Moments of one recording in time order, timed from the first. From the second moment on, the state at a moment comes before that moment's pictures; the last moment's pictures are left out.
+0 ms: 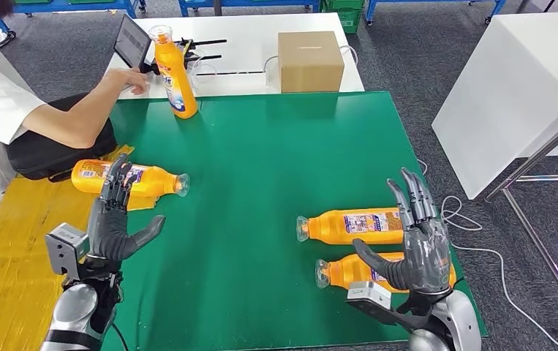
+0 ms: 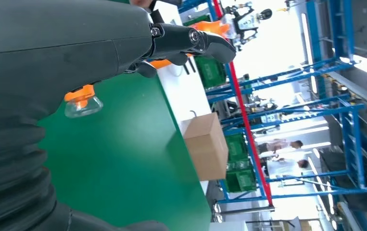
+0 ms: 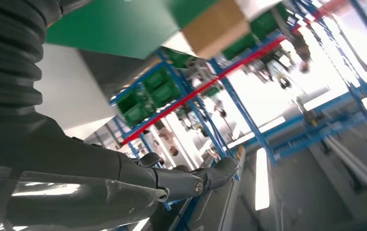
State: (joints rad) left arm -0.05 -0.01 -0.07 -1.56 -0.06 -0.06 -0.45; right arm 0.11 -0.15 0.26 -1.85 0.84 -0.36 -0.14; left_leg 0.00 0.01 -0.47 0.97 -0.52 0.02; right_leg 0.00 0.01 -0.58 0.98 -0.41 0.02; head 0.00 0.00
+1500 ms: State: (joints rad) left arm -0.06 -0.02 -0.18 -1.60 -0.04 -0.11 -0.45; right arm -0.25 -0.47 0.42 -1.41 0.65 0.17 -0.11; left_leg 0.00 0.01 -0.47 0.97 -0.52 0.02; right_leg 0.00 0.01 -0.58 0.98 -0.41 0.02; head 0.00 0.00
